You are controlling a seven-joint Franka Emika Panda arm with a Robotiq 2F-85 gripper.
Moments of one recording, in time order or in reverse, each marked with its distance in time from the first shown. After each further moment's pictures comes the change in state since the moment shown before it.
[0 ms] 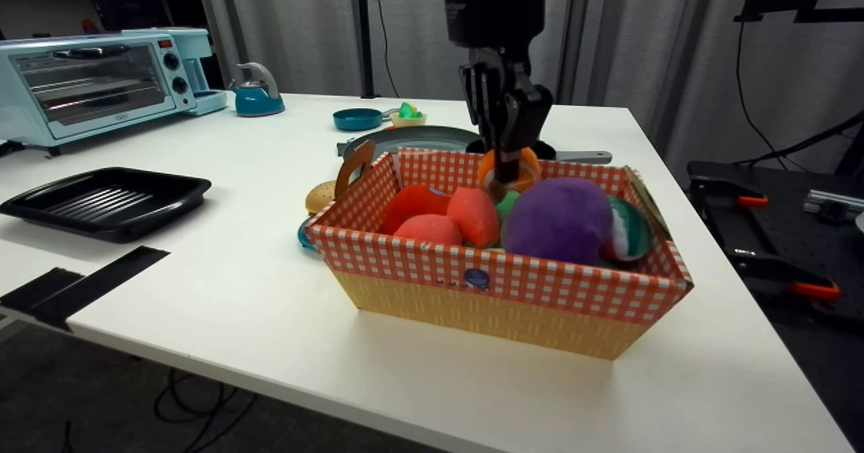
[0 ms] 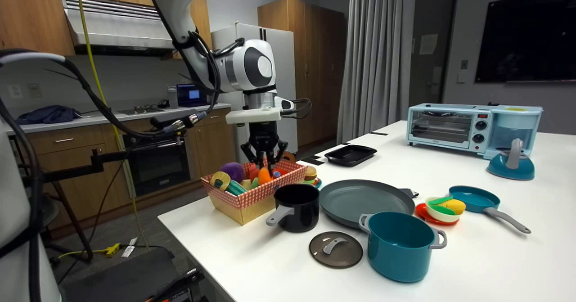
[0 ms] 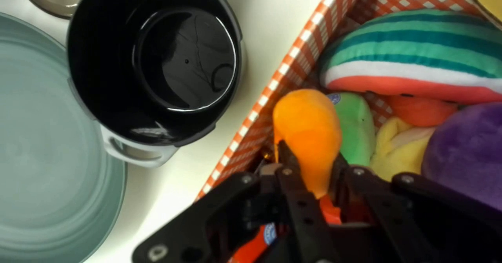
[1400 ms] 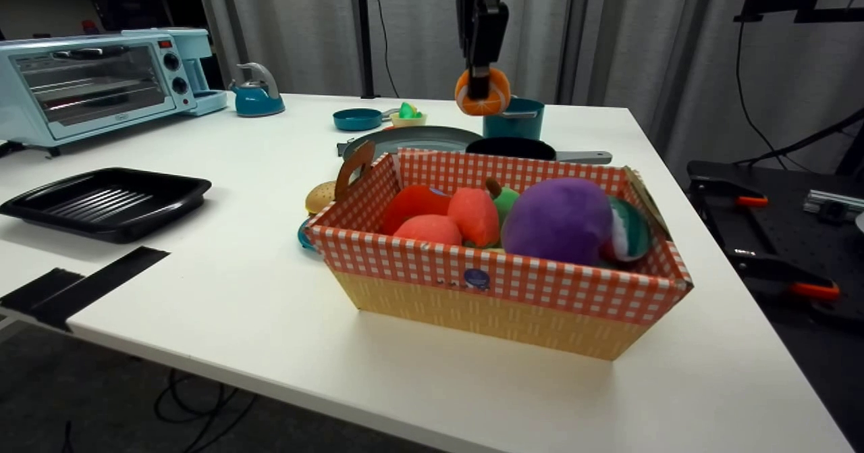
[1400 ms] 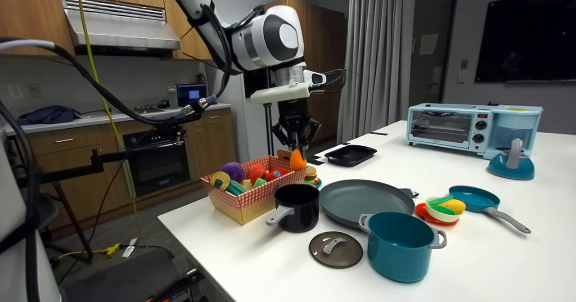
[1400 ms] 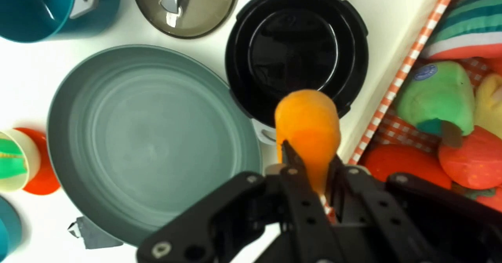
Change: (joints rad) arm -0.069 -0.113 -0.108 0.001 -0.001 0.010 0.002
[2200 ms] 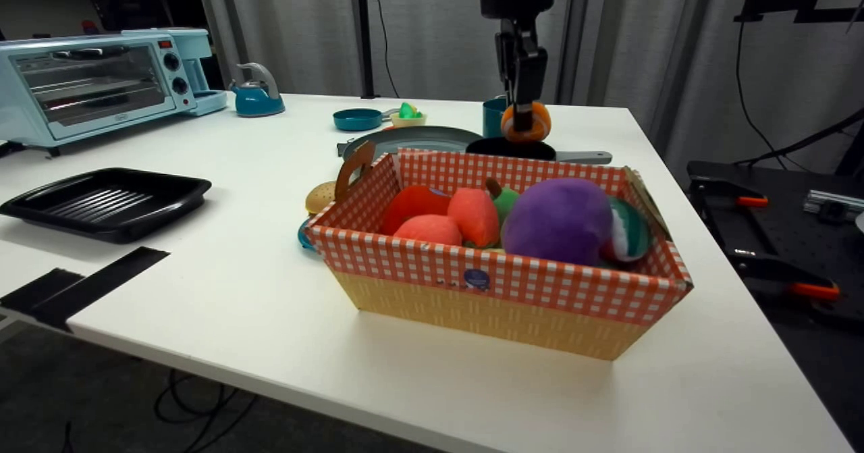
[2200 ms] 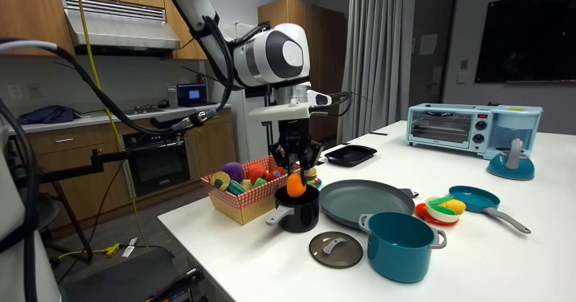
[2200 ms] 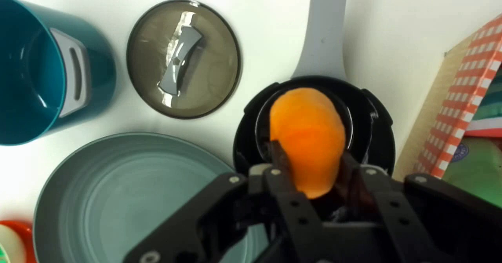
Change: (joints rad) arm -0.026 0.006 -0.025 -0.100 0.000 -0.001 0.013
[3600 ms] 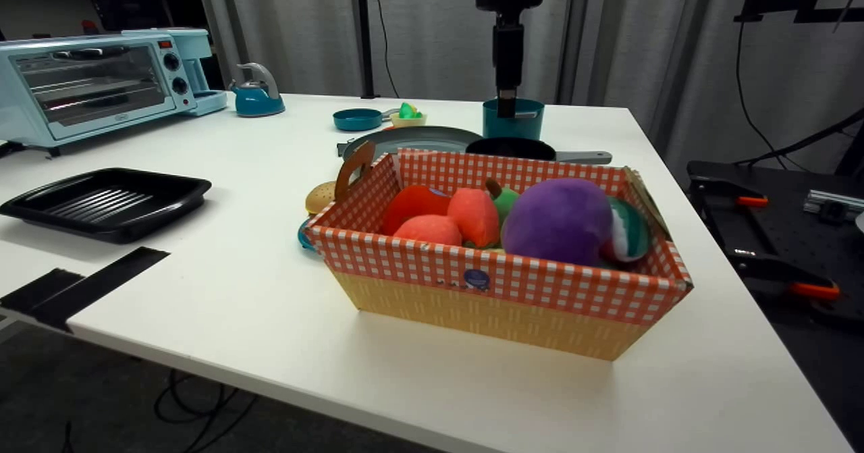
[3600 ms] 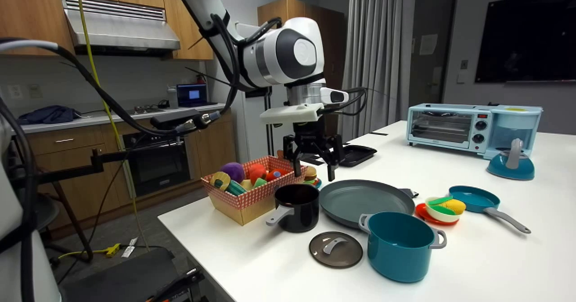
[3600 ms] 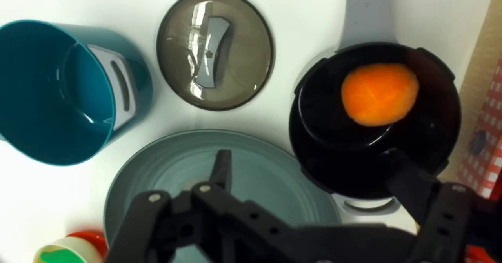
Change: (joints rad) arm -0.040 -0.002 -0.042 -0.006 0.001 0.092 0.105
